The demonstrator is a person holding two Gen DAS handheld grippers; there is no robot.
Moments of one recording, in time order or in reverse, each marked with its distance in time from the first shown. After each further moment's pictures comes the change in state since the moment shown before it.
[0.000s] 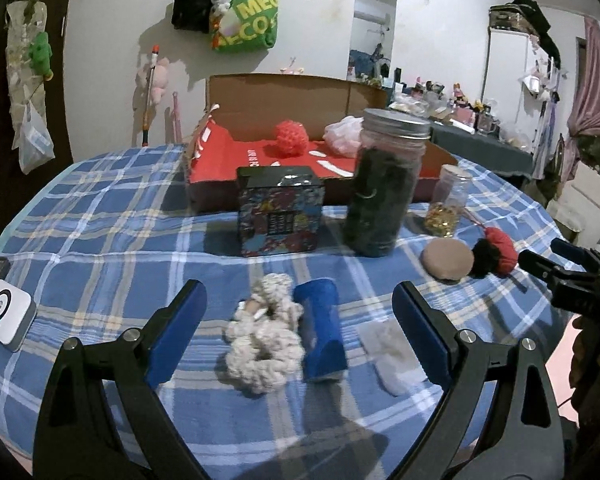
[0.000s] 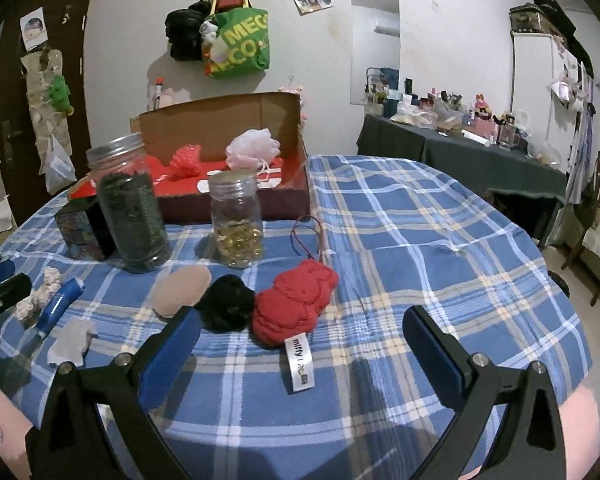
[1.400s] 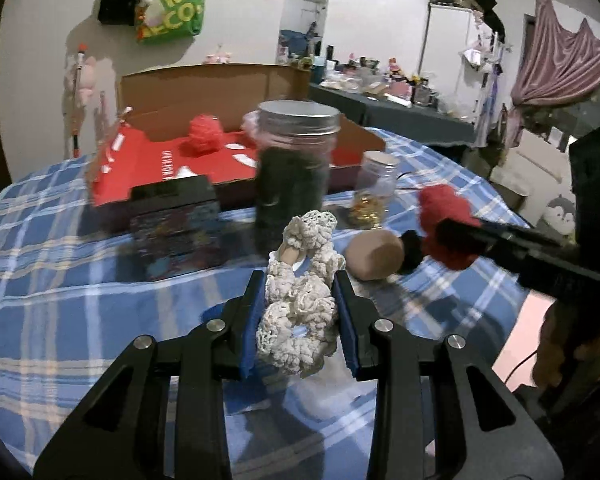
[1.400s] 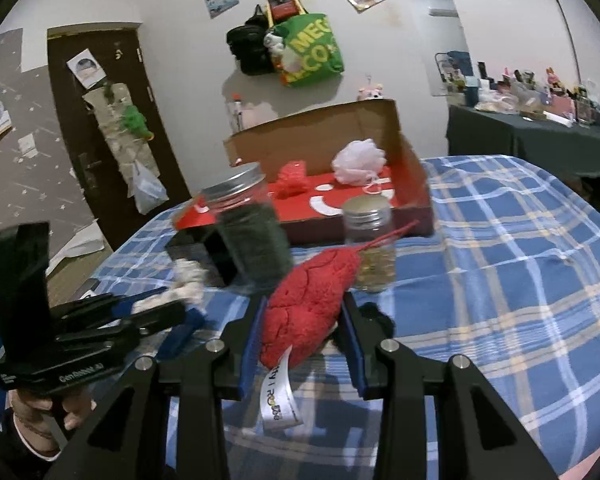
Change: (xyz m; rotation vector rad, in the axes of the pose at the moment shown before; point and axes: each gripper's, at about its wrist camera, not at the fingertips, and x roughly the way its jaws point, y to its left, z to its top) left arm 0.022 -0.033 0.025 0.109 0.082 -0.230; right arm -0.010 0.036 0.025 0.058 -0.003 0.399
